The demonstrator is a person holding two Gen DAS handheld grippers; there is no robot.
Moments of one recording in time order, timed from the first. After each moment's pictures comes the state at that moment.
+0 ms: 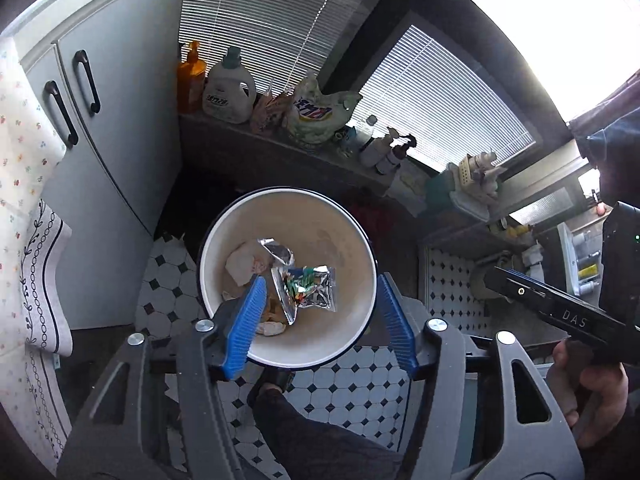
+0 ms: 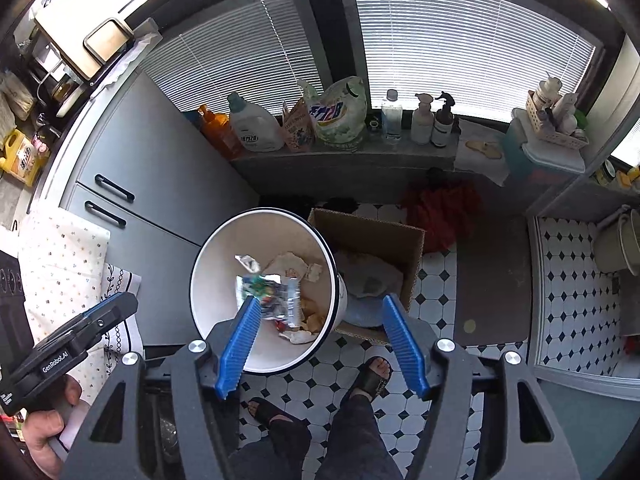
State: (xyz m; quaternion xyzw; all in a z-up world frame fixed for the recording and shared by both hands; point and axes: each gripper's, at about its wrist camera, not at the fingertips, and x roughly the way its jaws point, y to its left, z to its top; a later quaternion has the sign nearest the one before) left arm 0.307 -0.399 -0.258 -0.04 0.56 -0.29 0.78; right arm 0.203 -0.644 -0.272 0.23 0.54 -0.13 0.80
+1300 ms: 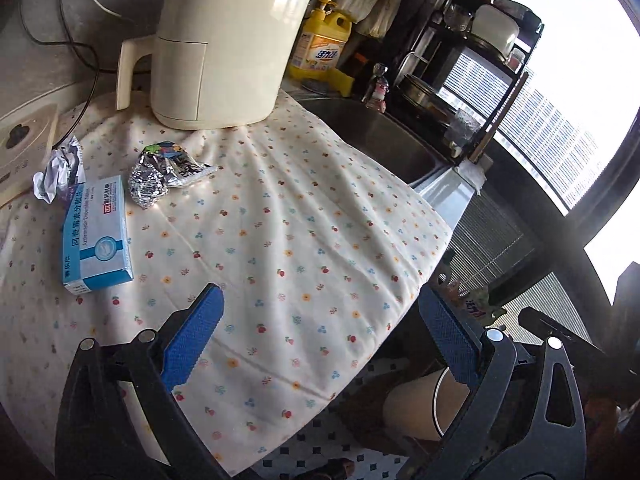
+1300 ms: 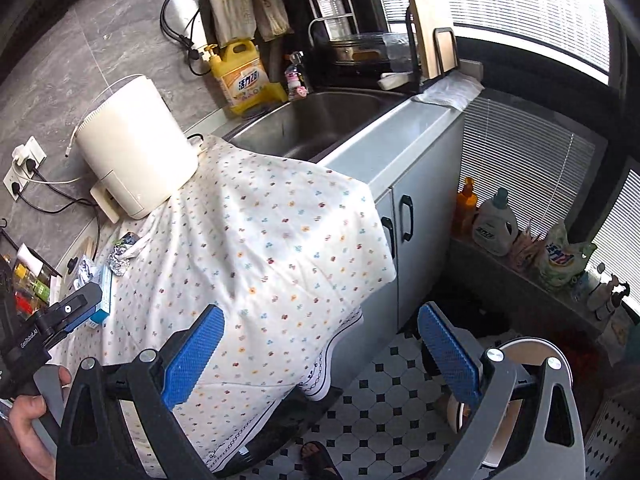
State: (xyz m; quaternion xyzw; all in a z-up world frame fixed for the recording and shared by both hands) left arm 0.260 0.034 -0.121 -0.20 0.37 0.03 0.91; right arm 0.327 -0.256 -0.140 0.08 0.43 0.16 0.89
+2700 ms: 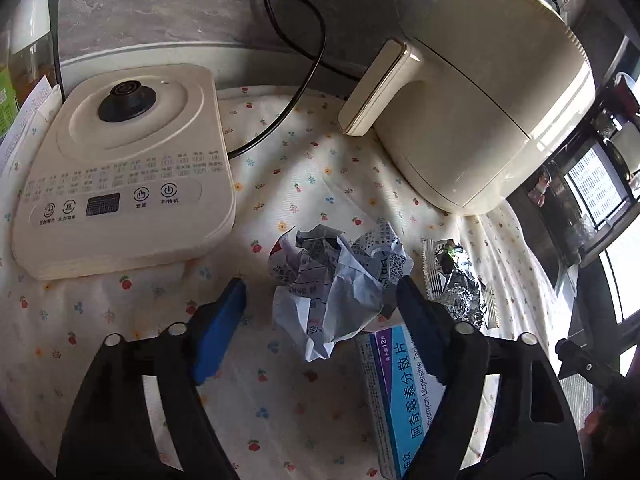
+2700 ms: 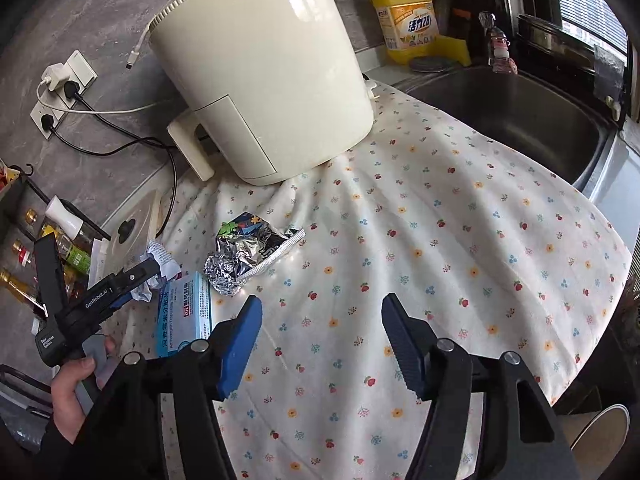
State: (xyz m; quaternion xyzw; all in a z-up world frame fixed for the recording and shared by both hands) left arm 0.281 0.293 -0.180 -0.30 0.38 0.17 0.86; right arm 0.411 0.009 -0.155 0.03 0.48 0.31 0.82
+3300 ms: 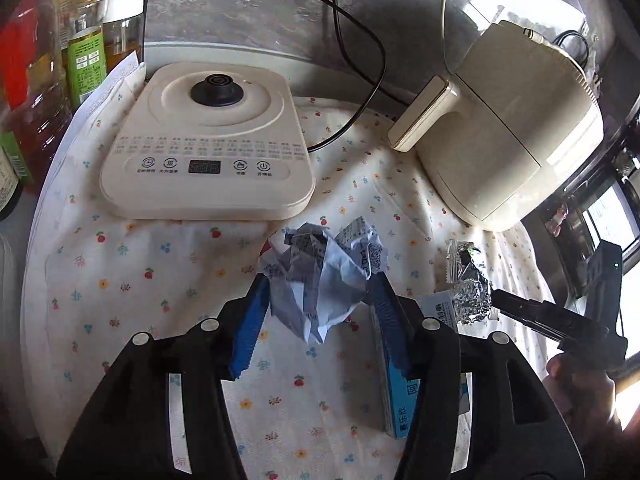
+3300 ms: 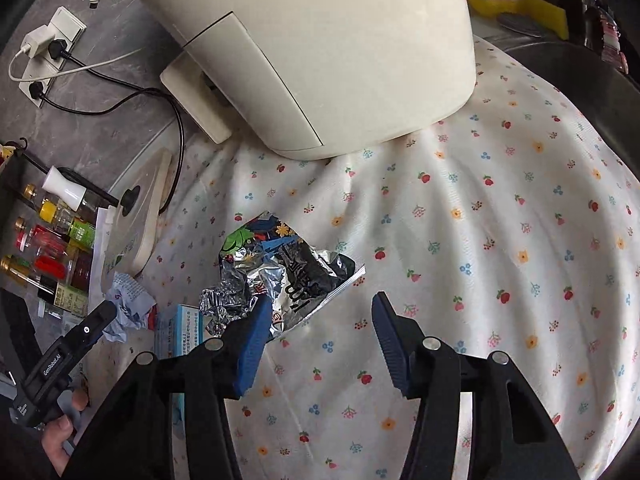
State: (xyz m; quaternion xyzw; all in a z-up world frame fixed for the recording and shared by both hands) left arm 0.216 0.289 -0.162 -0.32 0.35 0.25 0.84; right arm 0.471 0.097 -0.208 0.00 0.56 0.38 0.74
